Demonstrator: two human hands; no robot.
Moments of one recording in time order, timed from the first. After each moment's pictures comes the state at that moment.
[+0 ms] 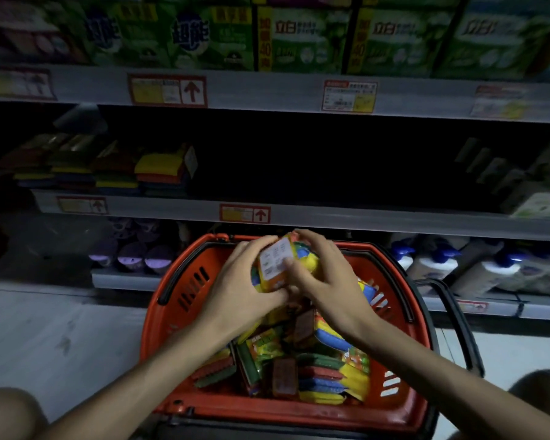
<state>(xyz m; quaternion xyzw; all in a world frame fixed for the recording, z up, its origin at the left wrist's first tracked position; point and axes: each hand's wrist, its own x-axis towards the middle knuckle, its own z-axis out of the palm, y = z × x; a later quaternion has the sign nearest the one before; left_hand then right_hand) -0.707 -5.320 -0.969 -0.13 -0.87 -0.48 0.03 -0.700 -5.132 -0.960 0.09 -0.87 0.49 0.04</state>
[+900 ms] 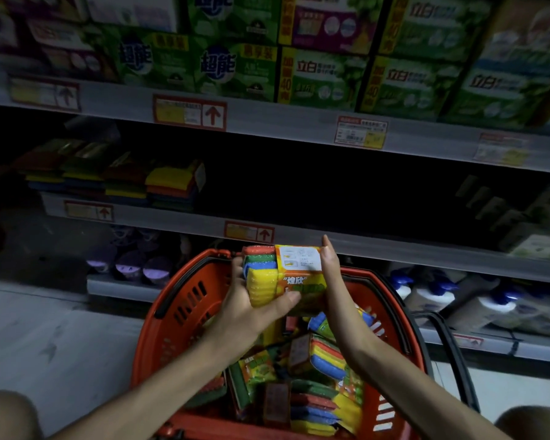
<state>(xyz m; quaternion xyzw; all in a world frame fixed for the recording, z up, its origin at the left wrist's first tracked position) -0.691 -5.310 -0.944 -0.04 -0.74 -0.67 -0.06 -0.692 -5.142 -0.928 0.01 -0.70 0.70 -0.12</state>
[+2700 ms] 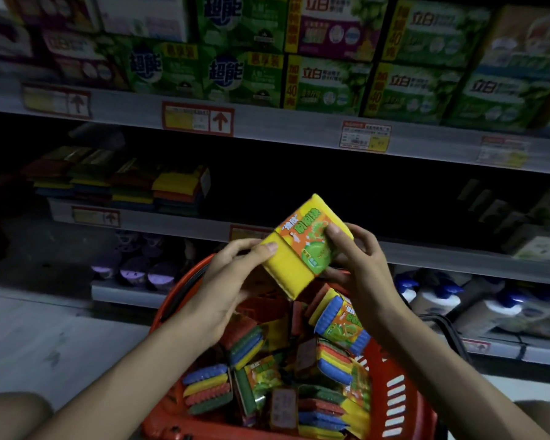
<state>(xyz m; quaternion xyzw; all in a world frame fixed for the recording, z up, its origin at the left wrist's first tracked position) -0.727 -5.334 -0.924 0.08 -0.63 -0.77 -0.09 -0.729 -5.127 -0.907 -0.06 -0.63 0.77 0.00</state>
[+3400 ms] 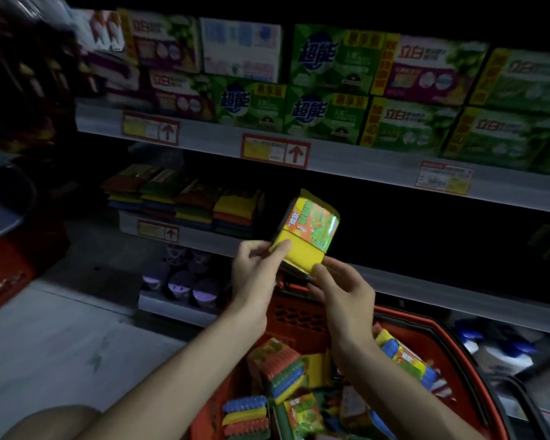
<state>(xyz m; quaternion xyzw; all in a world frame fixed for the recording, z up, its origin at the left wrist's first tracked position) -0.765 -5.369 -0.917 0.21 -0.60 -0.77 0.10 -0.750 -5.245 -0.935 -0.07 -0.66 0.74 0.09</state>
